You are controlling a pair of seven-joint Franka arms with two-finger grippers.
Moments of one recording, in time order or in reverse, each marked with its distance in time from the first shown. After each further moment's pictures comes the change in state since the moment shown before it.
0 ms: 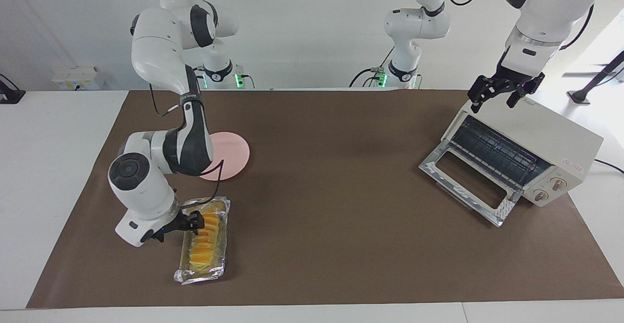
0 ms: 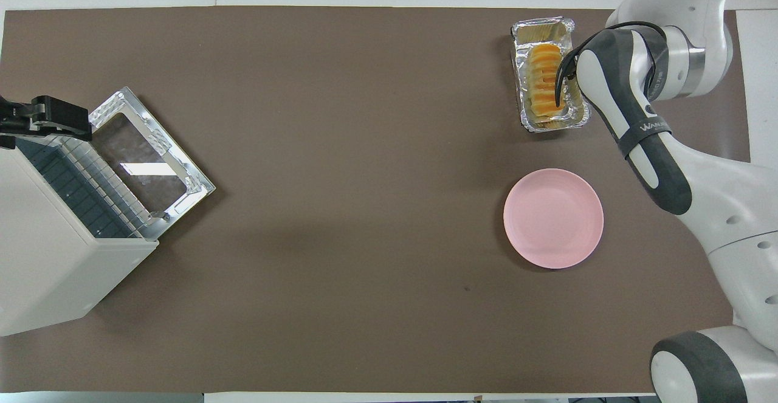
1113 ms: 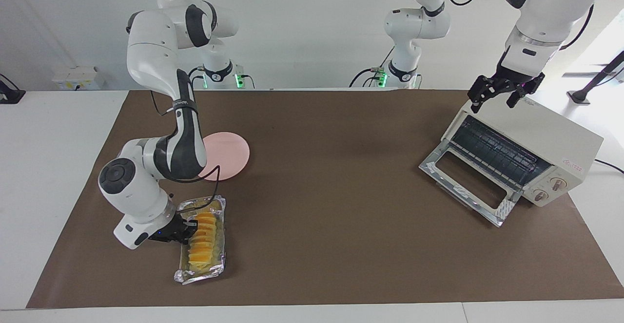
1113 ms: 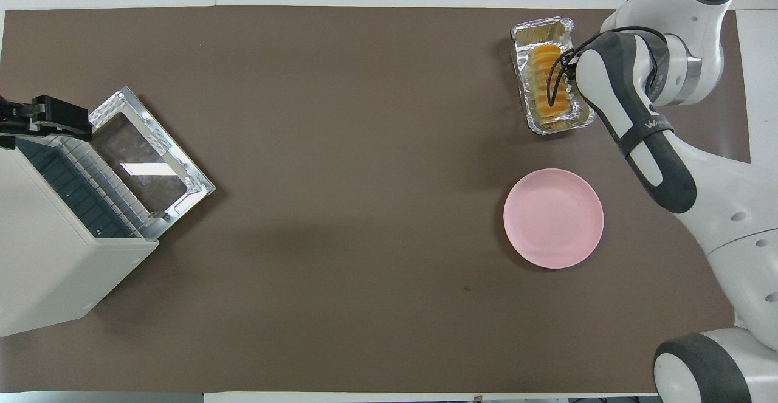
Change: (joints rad) left arm 0.000 0.000 0.000 0.000 0.000 0.000 0.000; right arm -0.002 -0.015 0.004 -0.044 0.121 0.040 0.000
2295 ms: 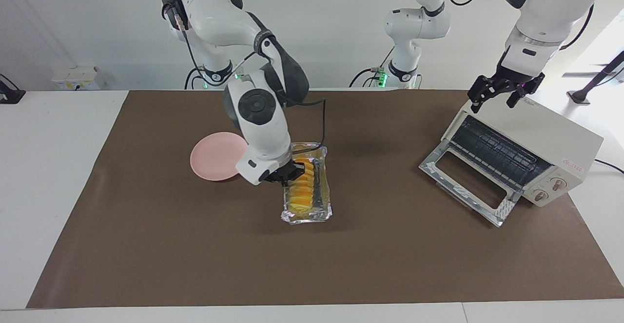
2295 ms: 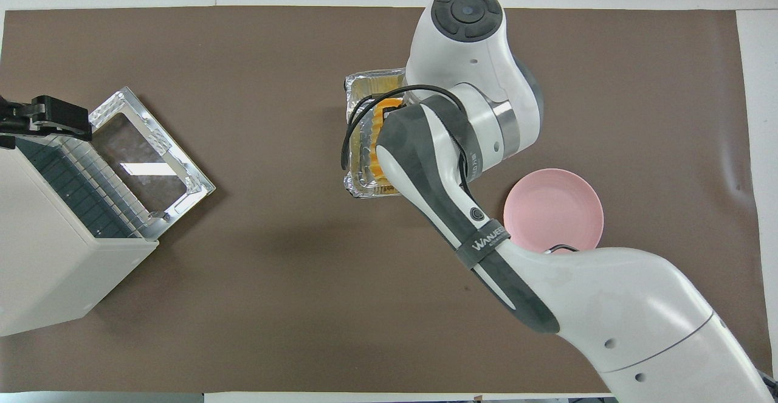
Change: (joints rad) left arm 0.000 0.000 0.000 0.000 0.000 0.000 0.000; right arm 0.452 -0.171 0.021 -0.029 0.068 -0.217 0.589
